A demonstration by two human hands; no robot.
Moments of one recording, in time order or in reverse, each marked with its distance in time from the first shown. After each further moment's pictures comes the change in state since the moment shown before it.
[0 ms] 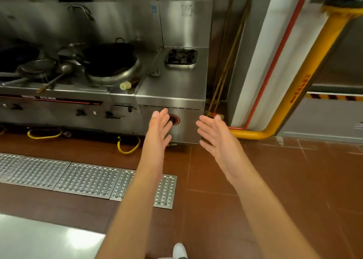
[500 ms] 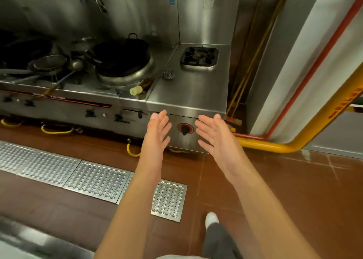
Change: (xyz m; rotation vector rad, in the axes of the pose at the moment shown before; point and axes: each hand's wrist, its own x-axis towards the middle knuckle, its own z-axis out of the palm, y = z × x) left_hand 0.162 0.008 -0.021 -0.003 0.097 -0.065; right_hand 0.179 -0.009 0.033 0.006 -0.112 0.061
